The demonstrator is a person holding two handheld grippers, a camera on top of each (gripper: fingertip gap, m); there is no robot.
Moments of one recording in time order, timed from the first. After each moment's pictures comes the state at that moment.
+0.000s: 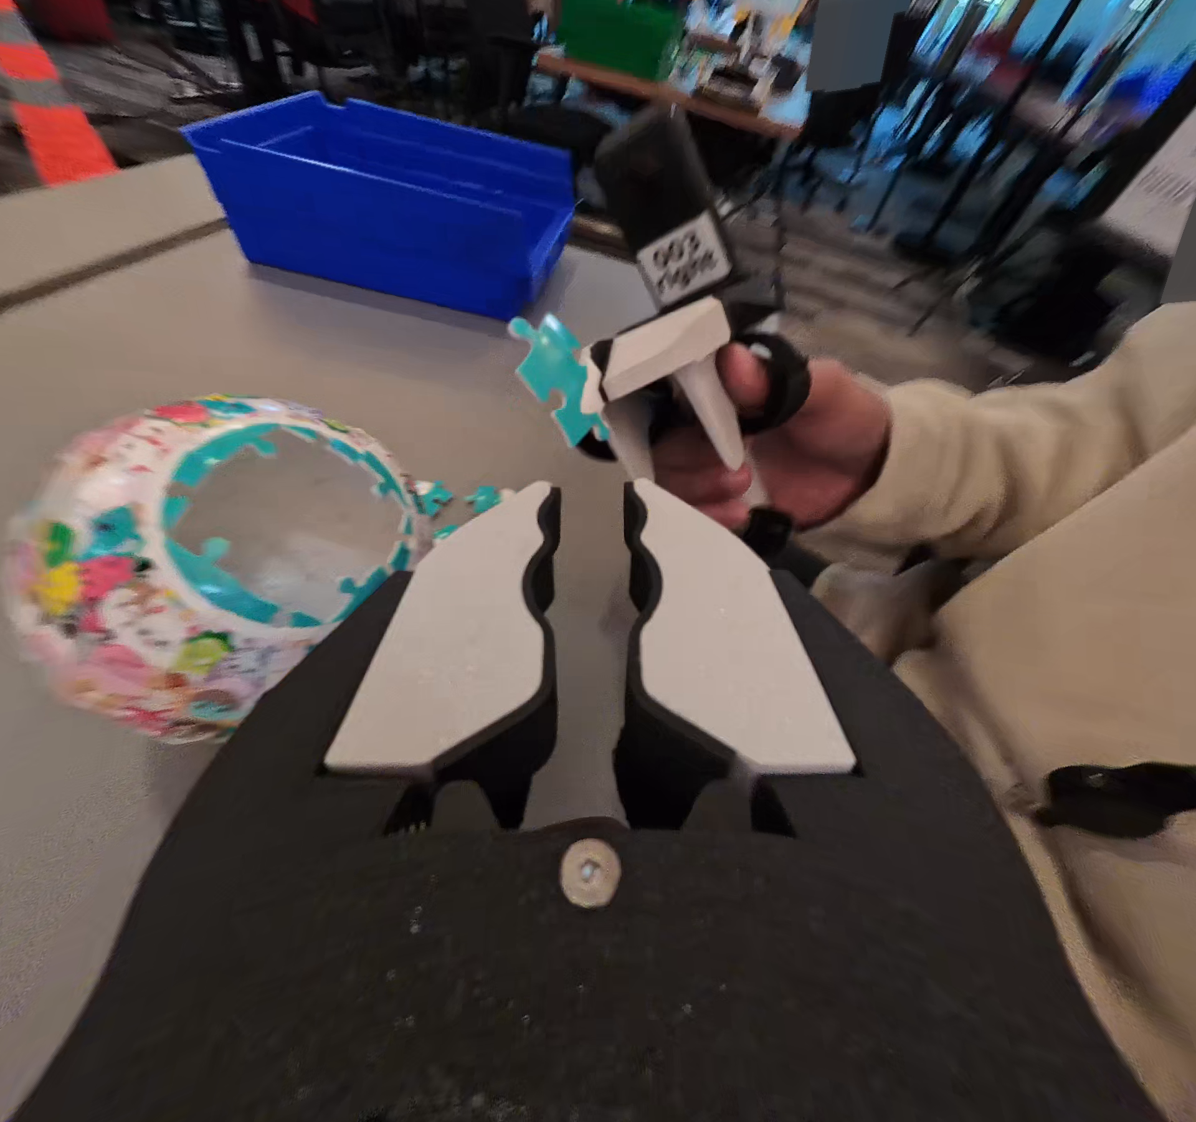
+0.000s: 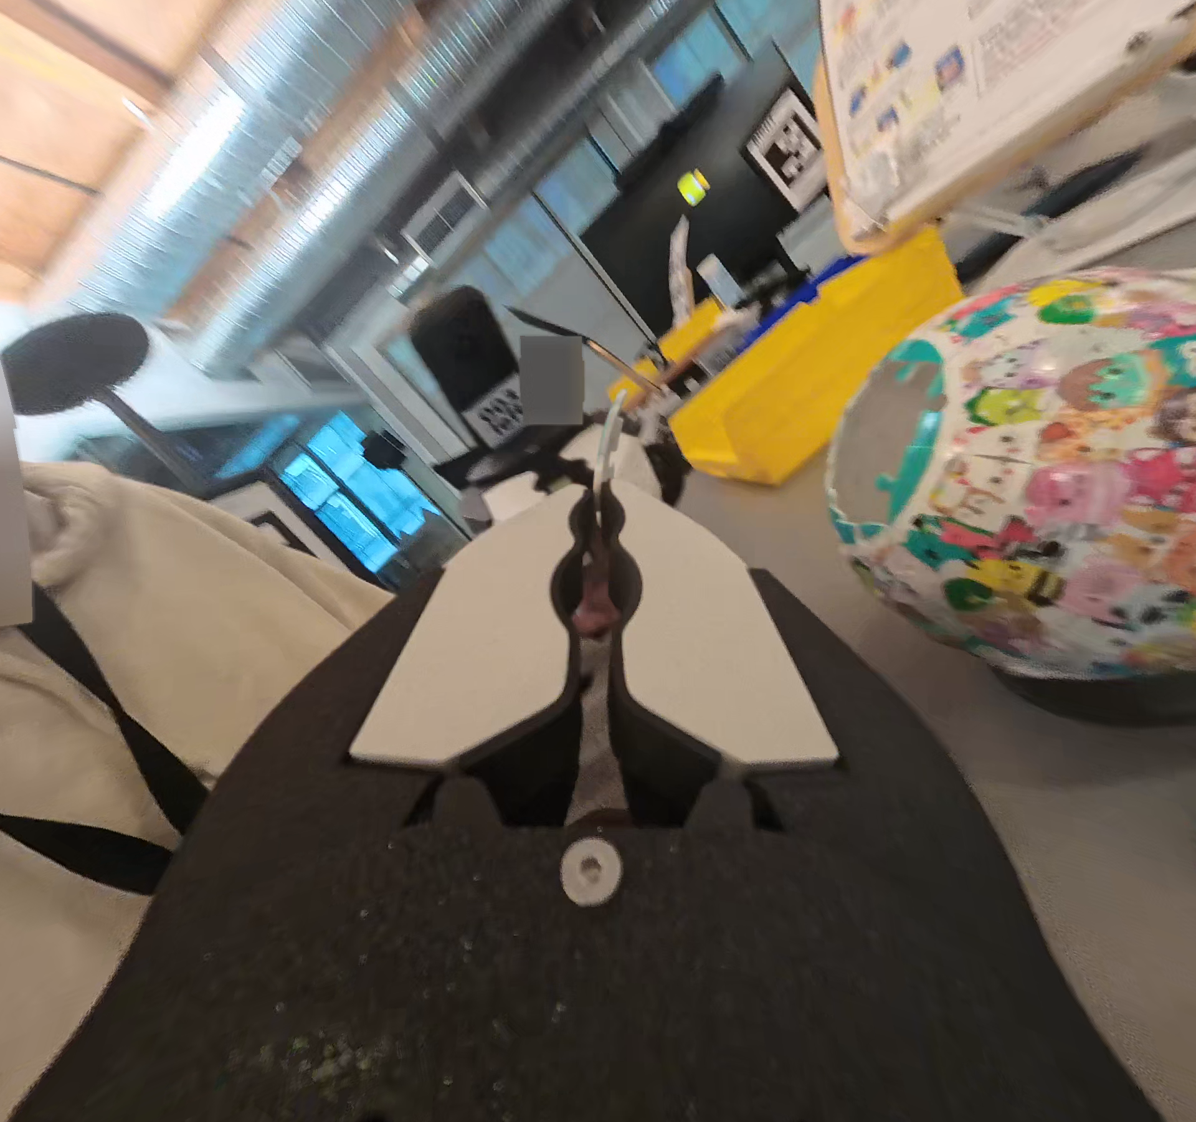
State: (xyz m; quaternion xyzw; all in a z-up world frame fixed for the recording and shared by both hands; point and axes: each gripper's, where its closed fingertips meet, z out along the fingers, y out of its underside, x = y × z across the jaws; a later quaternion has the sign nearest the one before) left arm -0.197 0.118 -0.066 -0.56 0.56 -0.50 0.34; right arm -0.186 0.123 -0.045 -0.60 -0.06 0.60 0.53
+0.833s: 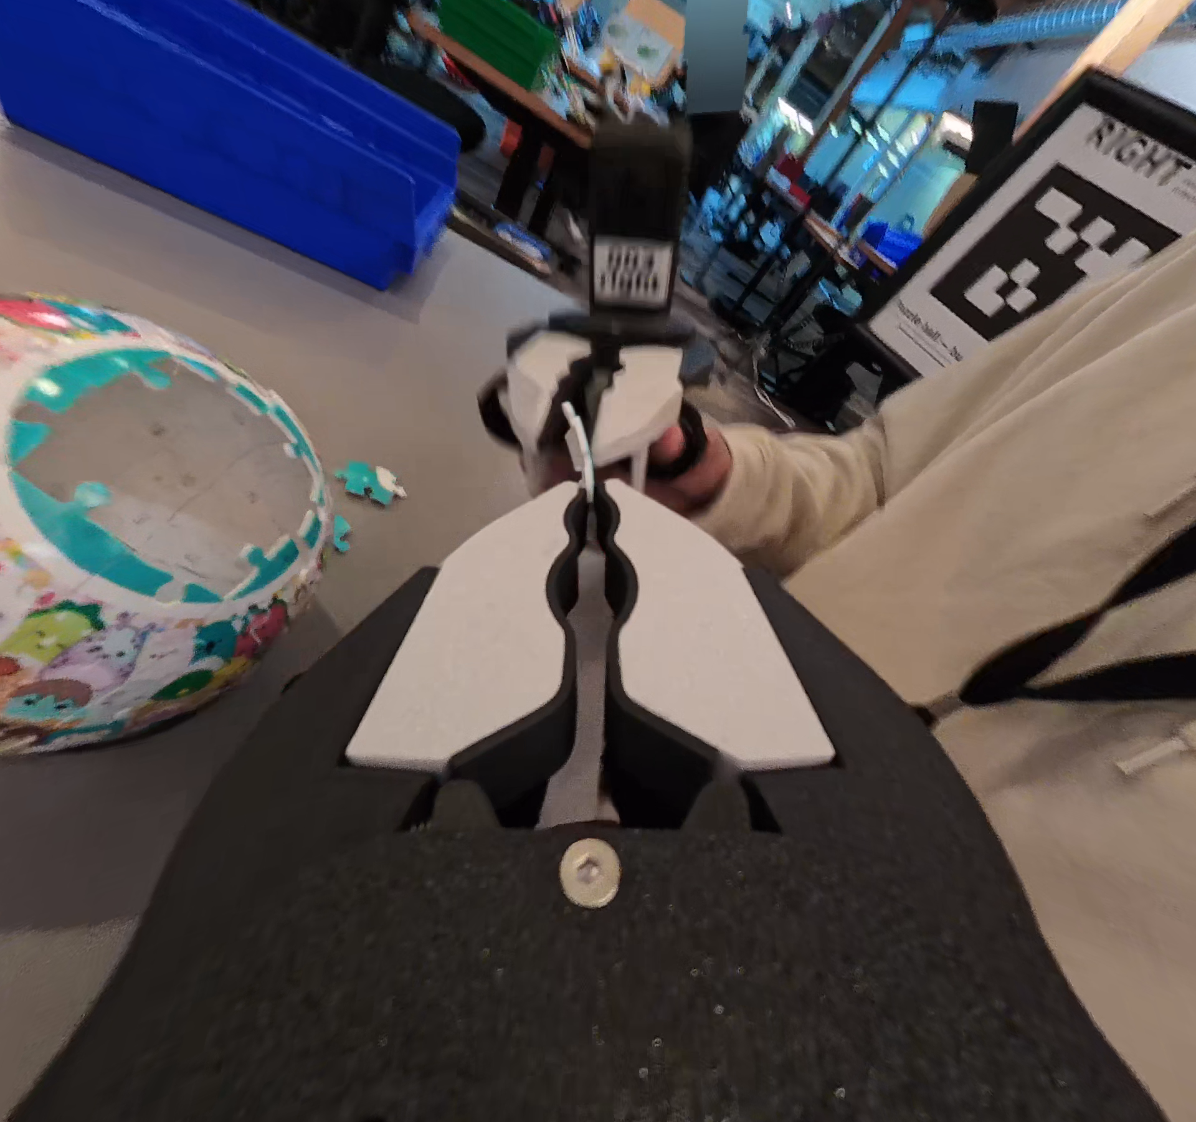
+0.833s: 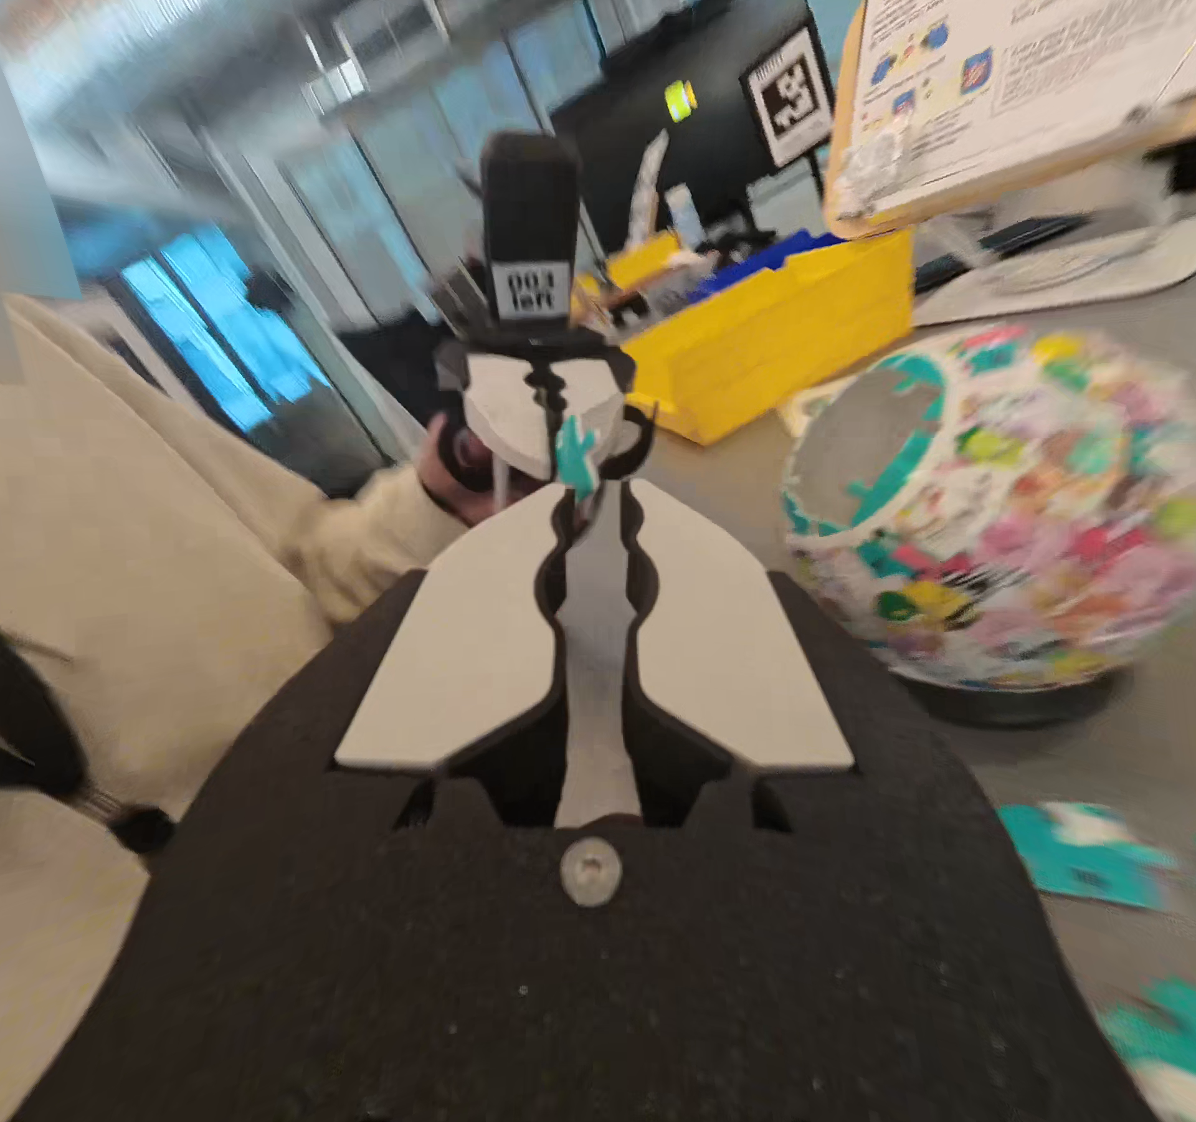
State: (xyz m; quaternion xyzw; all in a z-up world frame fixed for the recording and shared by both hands) left arm -0.206 0.111 -0.059 -0.56 0.52 -0.61 0.20; right arm -0.195 0.119 -0.063 -0.64 -0.19 0.48 0.56
